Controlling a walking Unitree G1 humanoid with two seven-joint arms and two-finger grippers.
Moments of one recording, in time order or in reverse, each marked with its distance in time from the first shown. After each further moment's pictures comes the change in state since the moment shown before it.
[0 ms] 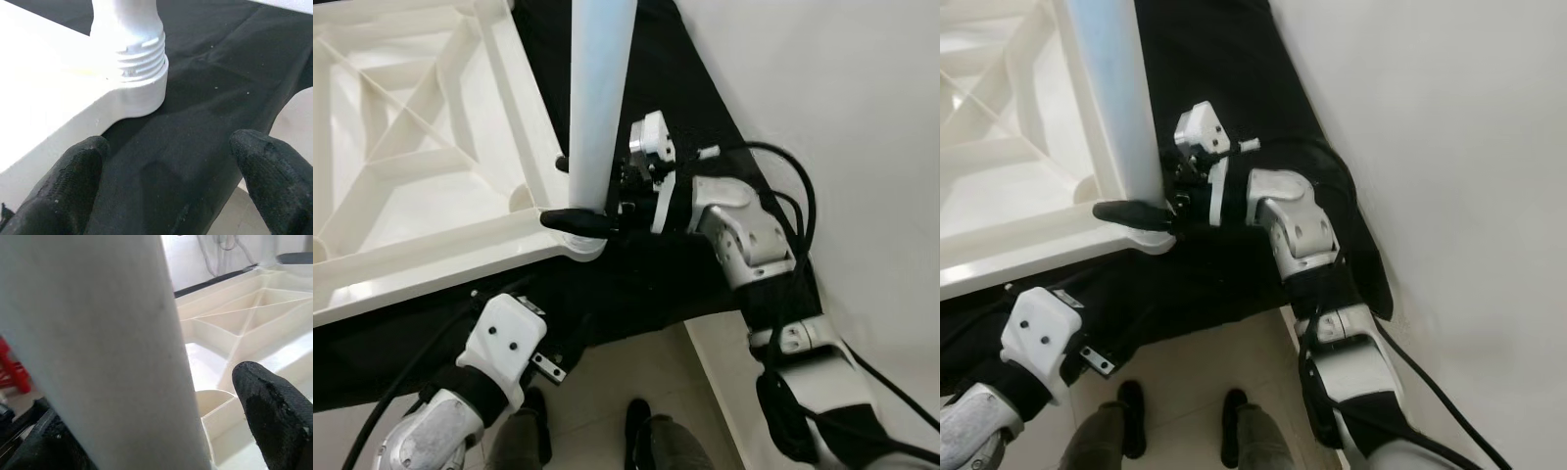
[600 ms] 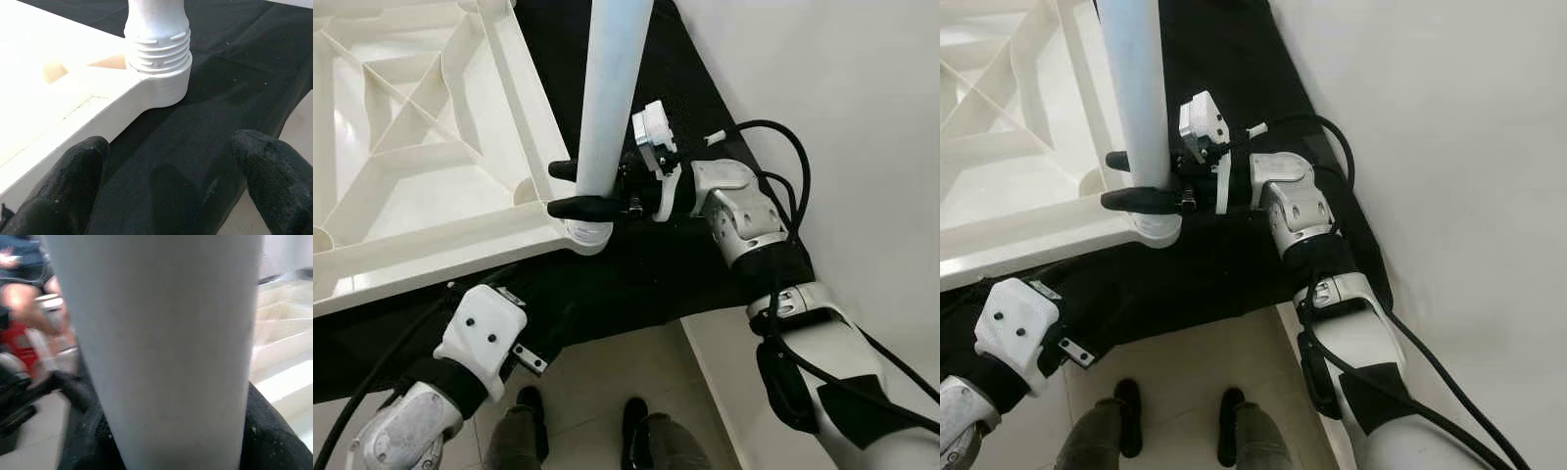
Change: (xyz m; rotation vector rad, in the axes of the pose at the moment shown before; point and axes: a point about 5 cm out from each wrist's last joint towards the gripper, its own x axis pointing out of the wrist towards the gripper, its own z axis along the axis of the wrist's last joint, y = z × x) left arm -0.001 0.017 0.004 0.040 -0.007 0.036; right arm -0.008 -0.008 -0.003 -0.054 -0.023 -0.006
